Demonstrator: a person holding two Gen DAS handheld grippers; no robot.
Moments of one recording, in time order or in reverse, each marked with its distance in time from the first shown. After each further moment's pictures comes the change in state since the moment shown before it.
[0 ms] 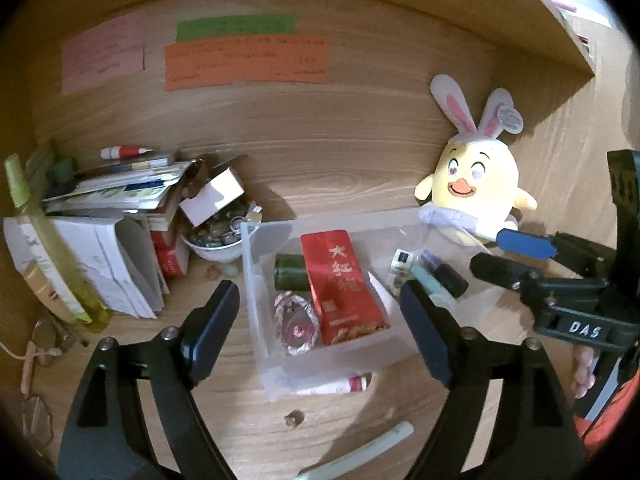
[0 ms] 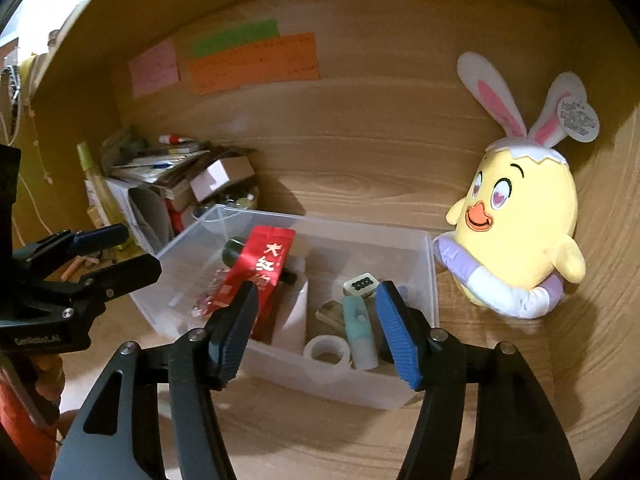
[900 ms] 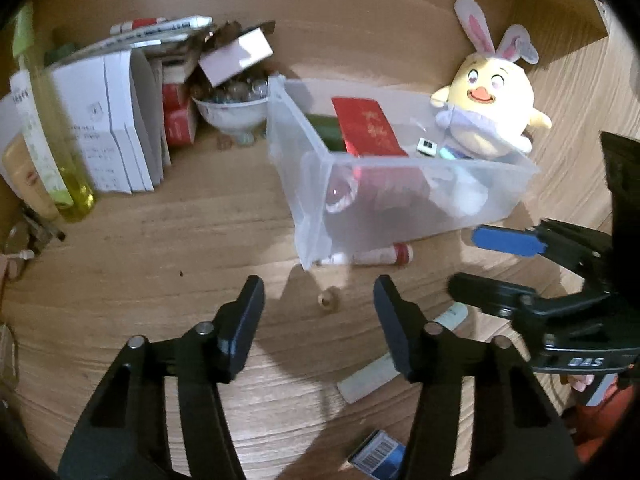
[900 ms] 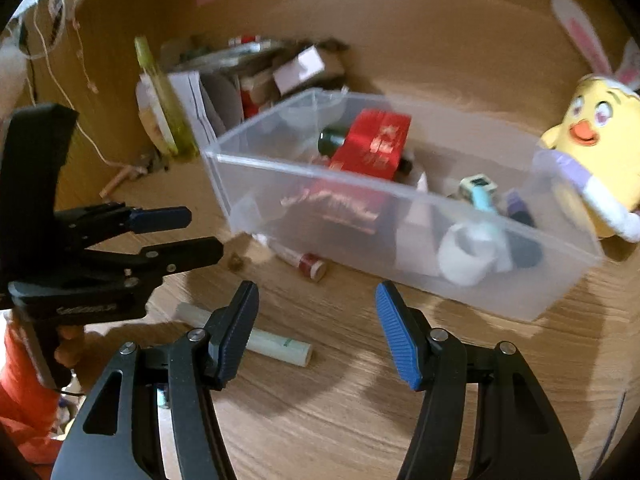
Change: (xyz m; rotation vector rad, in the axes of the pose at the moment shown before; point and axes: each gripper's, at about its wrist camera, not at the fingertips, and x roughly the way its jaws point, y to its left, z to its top) left arm 0.024 0.042 -0.085 -0.063 0.246 -0.064; right arm 0.044 0.072 -0.071 -0.079 0.231 0.156
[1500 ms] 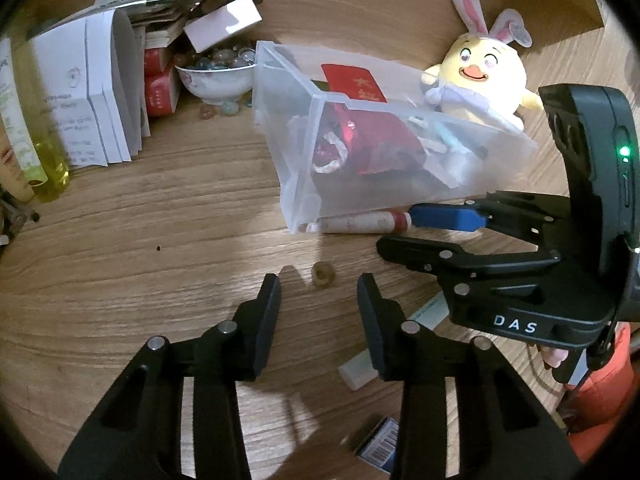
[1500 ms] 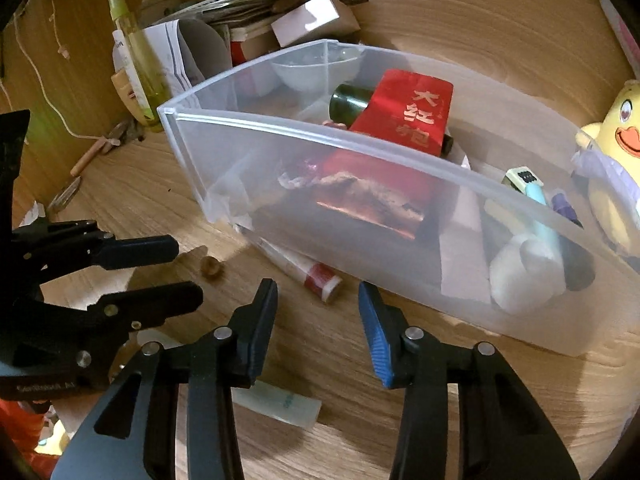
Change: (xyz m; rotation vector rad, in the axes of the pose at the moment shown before) left arm 0.014 0.005 -0.011 0.007 0.062 -0.066; right arm 0.052 0.007 0.012 -0.032 0.107 -0.032
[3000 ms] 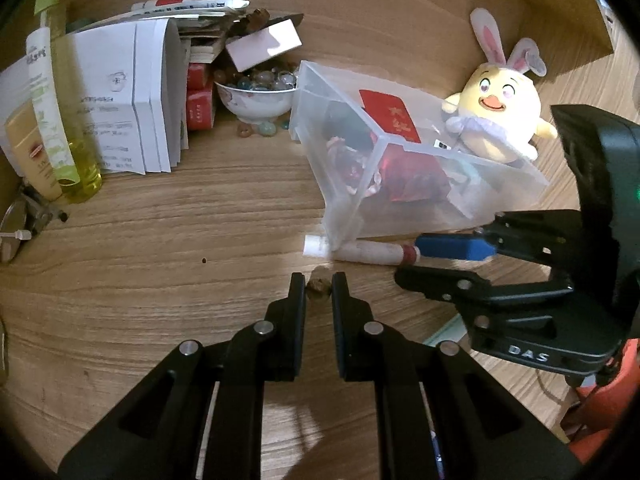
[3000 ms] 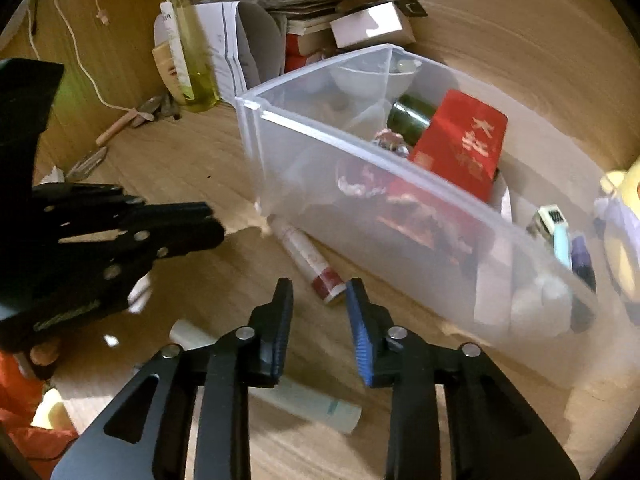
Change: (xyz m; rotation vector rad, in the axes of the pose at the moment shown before) left arm -0.017 0.022 0.000 -0.054 -0.088 0.043; right arm 0.003 0.030 0.014 -0.141 0.022 0.031
